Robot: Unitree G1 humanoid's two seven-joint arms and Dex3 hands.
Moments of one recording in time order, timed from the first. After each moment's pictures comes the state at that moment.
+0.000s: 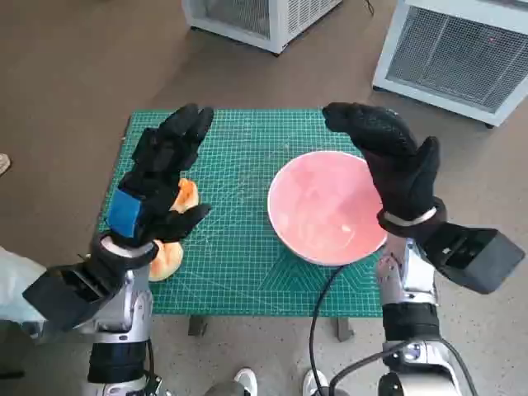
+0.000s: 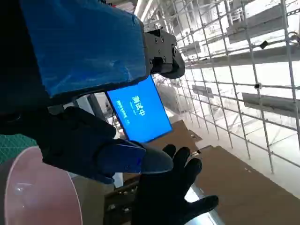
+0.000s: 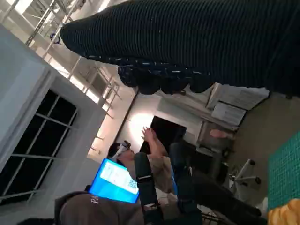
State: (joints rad) left arm -0.38 0.20 0.13 0.11 -0.30 -0.47 -0.44; right arm -0.70 -0.06 -0.16 0.59 0.45 -0.70 0.72
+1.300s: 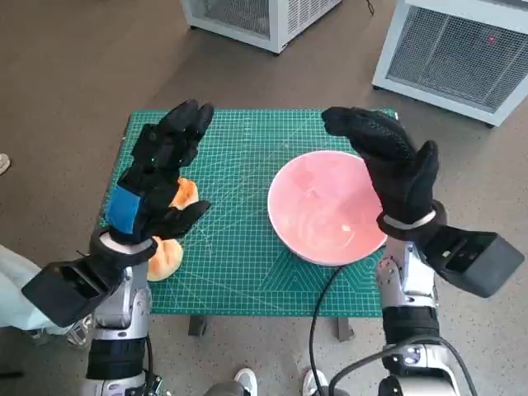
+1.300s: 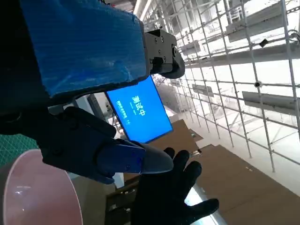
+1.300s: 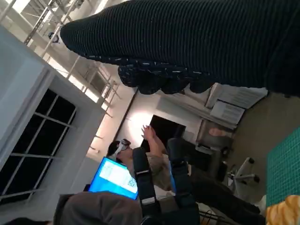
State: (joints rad) left arm -0.40 0.20 0.13 0.13 -0.30 -0.47 -0.45; right arm -0.68 -0.06 -0.15 0.57 0.44 -0.69 0.72
